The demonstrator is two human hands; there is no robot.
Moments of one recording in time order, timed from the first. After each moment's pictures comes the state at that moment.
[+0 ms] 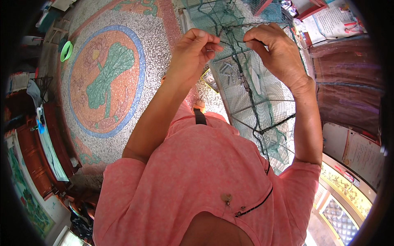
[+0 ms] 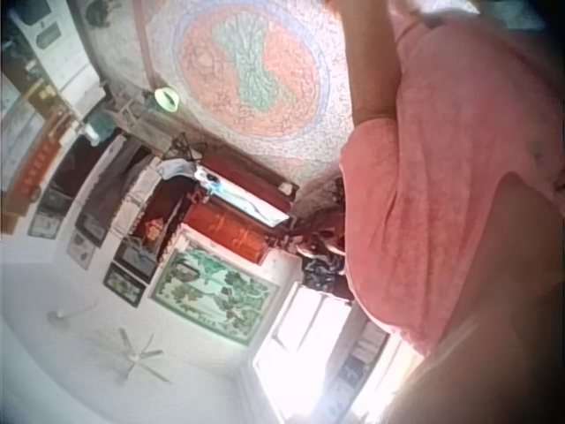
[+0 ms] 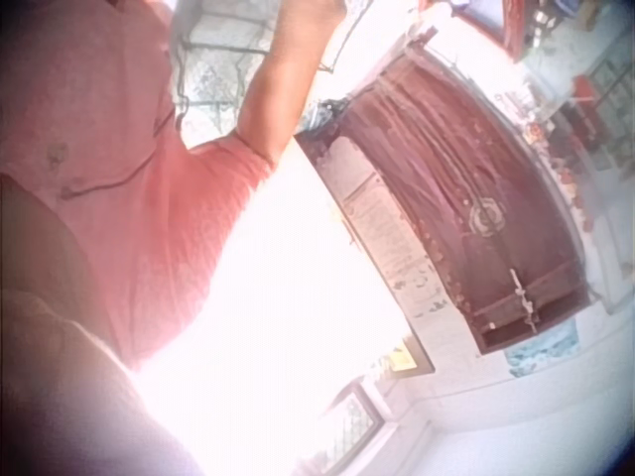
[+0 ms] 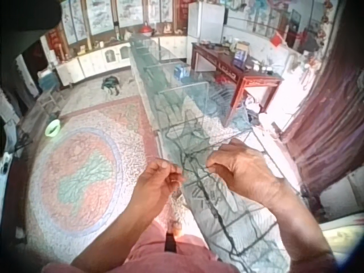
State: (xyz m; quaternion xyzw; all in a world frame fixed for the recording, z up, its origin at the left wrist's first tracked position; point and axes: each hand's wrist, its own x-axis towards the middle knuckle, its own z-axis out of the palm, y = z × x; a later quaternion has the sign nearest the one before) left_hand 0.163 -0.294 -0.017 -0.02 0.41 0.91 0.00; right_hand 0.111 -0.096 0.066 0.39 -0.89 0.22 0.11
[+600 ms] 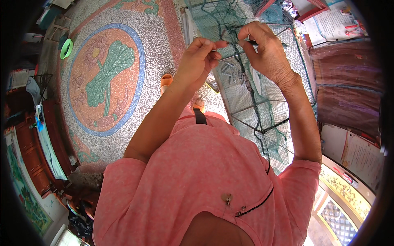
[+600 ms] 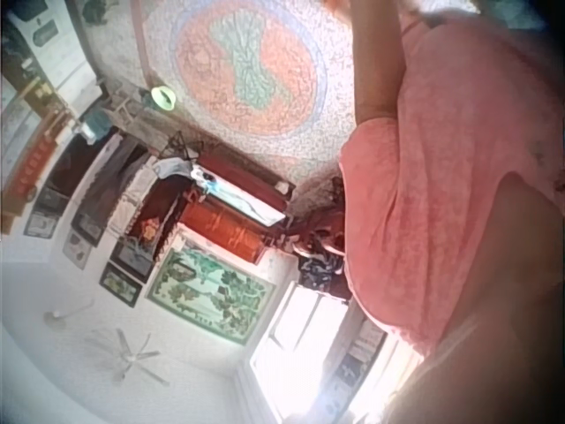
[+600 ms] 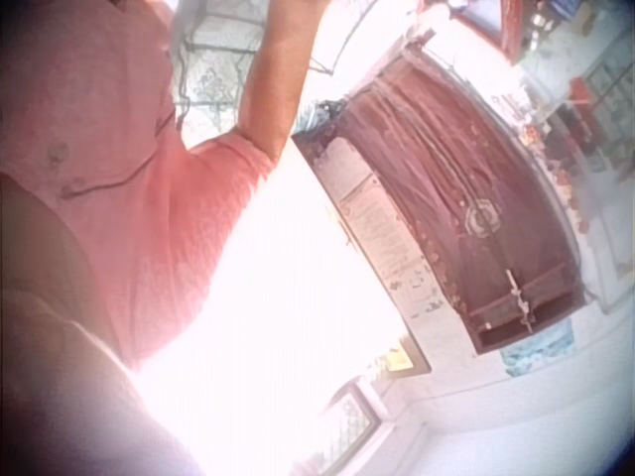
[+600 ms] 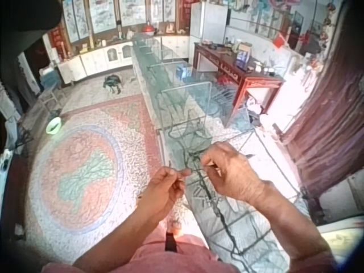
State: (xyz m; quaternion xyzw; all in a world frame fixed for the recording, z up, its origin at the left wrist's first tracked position) left_hand 0.168 -0.290 -0.049 -0.03 0.34 0.94 0.05; right_hand 0.104 -0.110 0.034 0.40 -0.85 0.33 0.10
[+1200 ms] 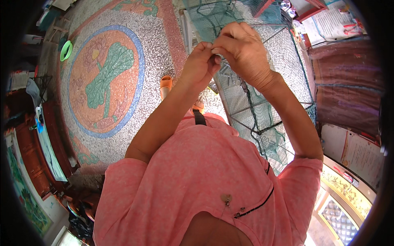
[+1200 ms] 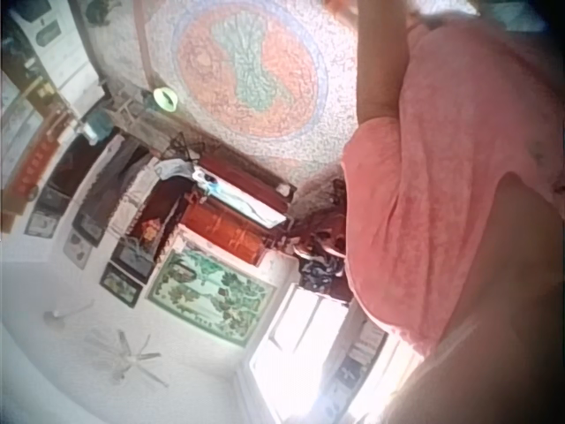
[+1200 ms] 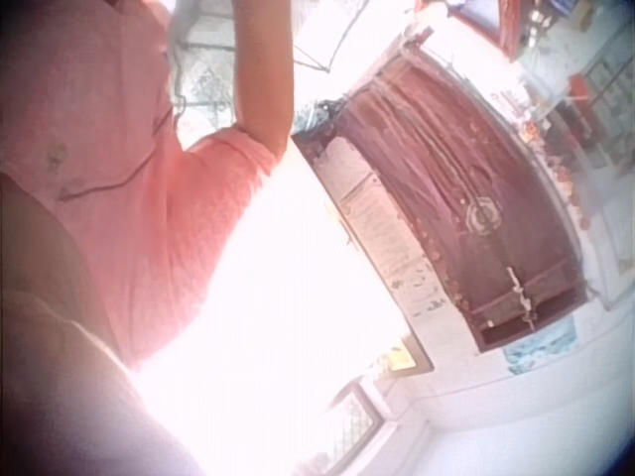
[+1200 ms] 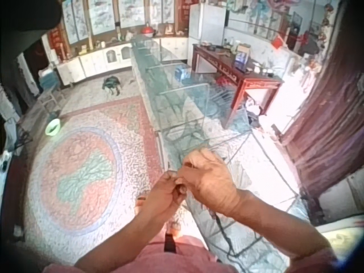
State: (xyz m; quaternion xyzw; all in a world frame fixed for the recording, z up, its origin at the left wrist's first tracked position) left_hand 0.164 -0.276 -0.051 -0.10 0.30 0.94 0.07; right_hand 0.118 -0.142 0.028 0.47 -0.83 0.25 0.19
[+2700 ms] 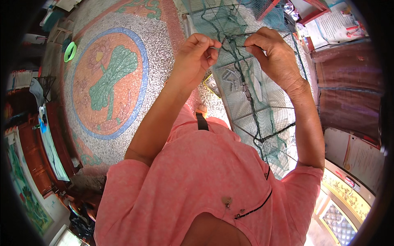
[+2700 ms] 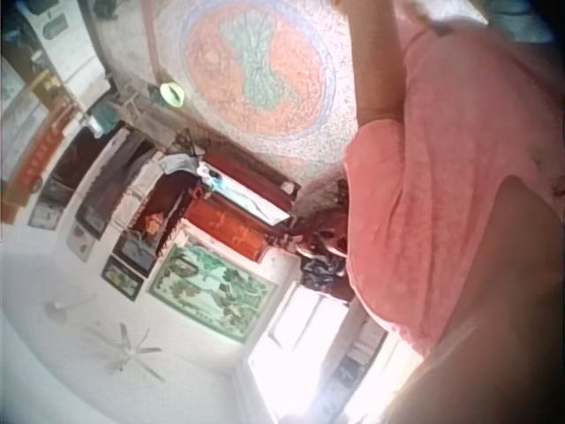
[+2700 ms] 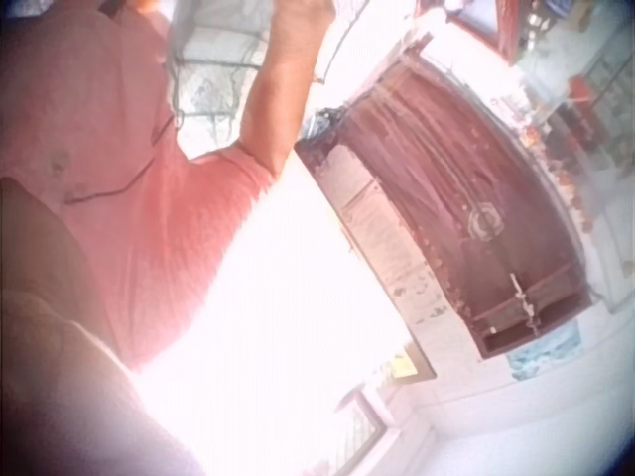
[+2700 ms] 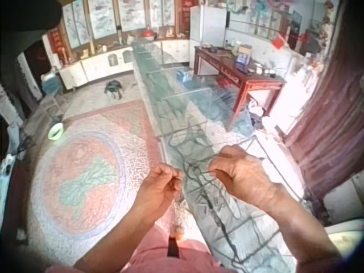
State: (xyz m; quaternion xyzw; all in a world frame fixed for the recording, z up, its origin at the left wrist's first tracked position) left_hand 0.149 -0.302 -0.027 0.00 0.37 0.93 0.02; right_hand 0.100 -0.099 0.055 0.37 -0.90 0.22 0.09
